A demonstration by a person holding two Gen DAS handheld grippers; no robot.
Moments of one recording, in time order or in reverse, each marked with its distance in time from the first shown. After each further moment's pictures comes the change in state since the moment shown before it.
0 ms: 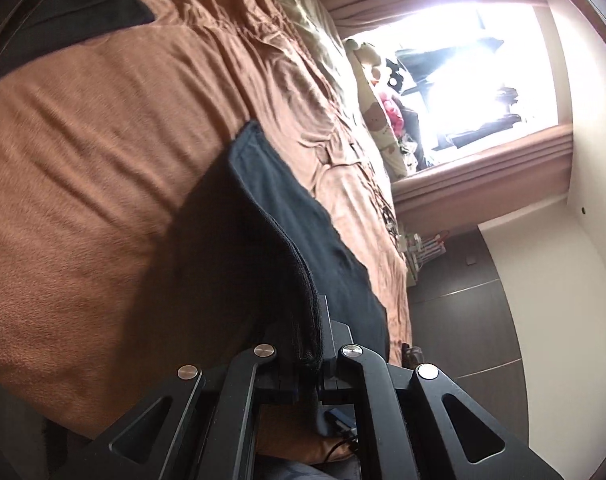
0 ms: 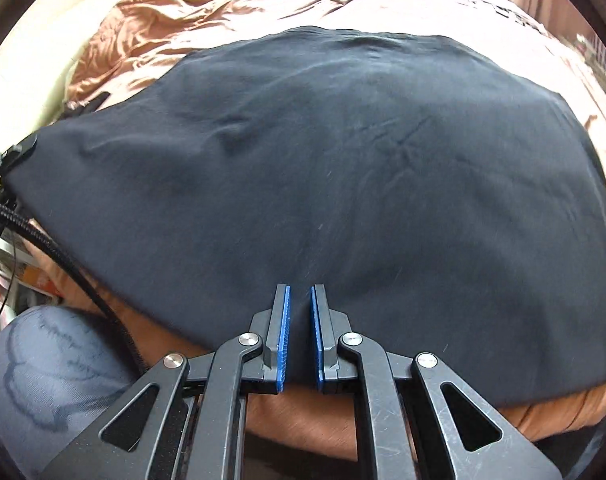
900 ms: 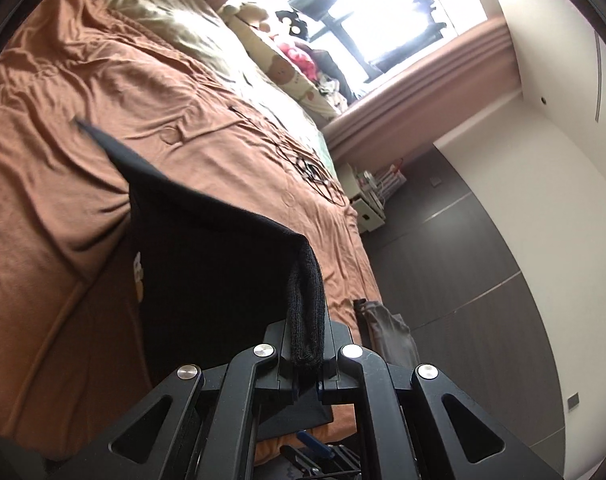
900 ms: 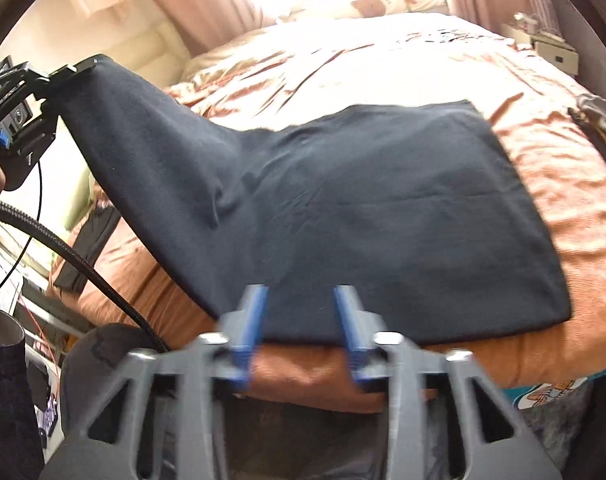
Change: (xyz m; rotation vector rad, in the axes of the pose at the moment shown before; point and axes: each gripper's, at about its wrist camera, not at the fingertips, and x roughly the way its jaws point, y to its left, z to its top) left arm 0.095 -0.230 -0.037 0.331 0.139 -0.052; right arm -0.127 -0.096 -0.067 0.196 -0.333 0.077
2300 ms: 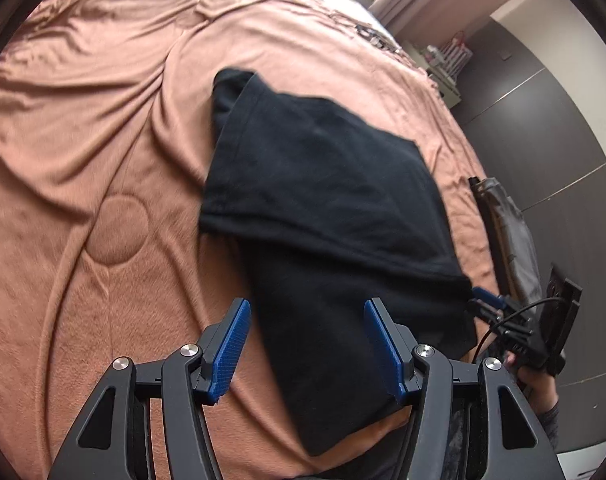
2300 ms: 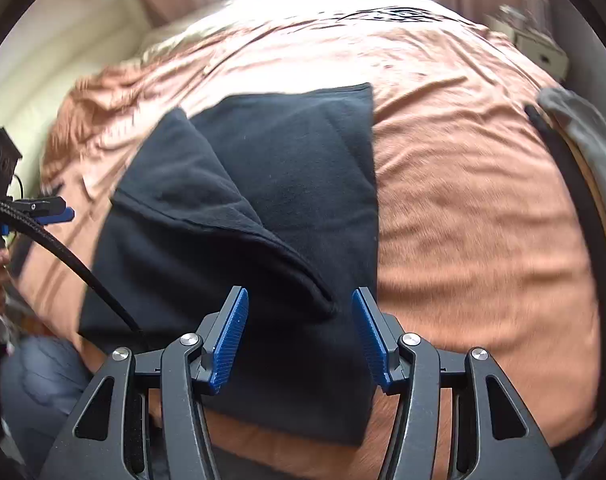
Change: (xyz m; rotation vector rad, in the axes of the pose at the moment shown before) left arm 0.125 0.096 -0.062 0.159 0.405 0.309; right arm 0.039 -0.109 0.067 -0.148 0.193 -0.138
